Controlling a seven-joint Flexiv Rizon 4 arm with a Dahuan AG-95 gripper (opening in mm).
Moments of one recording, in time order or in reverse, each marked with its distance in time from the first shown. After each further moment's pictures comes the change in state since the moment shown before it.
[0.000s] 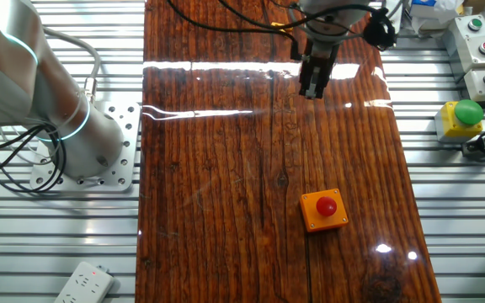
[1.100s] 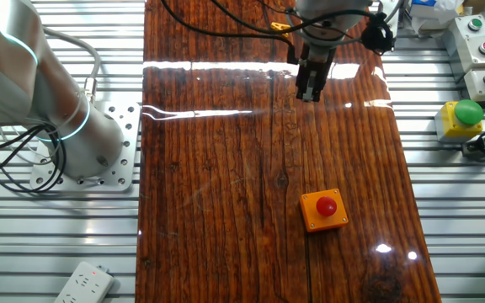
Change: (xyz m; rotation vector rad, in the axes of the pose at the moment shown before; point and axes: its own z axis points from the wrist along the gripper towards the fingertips) arm 0.004 -0.003 0.000 -0.002 0.008 -0.015
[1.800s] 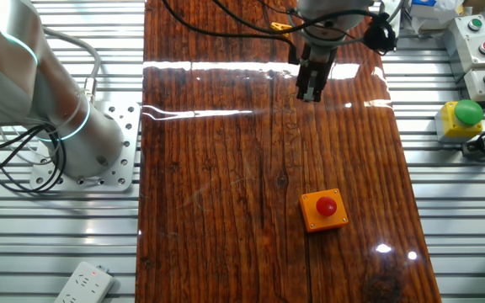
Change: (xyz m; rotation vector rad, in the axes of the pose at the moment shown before) arm -0.001 0.000 0.000 0.003 0.006 -0.012
